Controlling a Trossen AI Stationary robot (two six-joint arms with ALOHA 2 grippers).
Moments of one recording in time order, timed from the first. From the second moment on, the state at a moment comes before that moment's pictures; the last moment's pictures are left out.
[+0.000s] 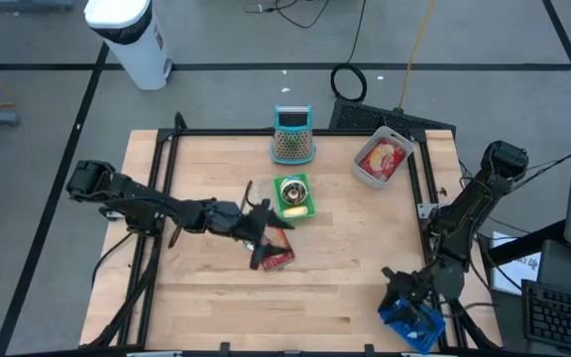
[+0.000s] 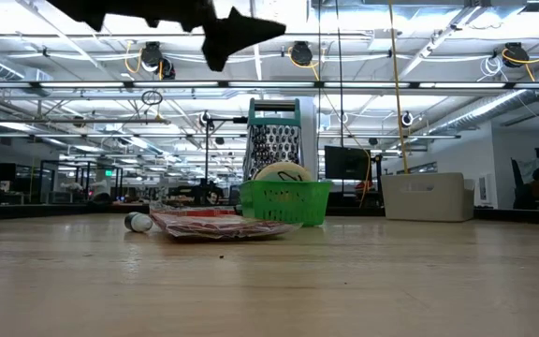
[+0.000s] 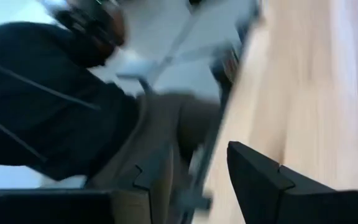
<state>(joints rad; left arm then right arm) -0.20 1.48 0.80 0.54 -0.02 -0.24 1.05 1.13 0.40 0.38 0.34 0.79</state>
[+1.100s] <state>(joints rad) -0.26 1.51 0.79 -0.42 -0.08 0.08 0.54 1.16 0.40 0.80 0.41 -0.04</state>
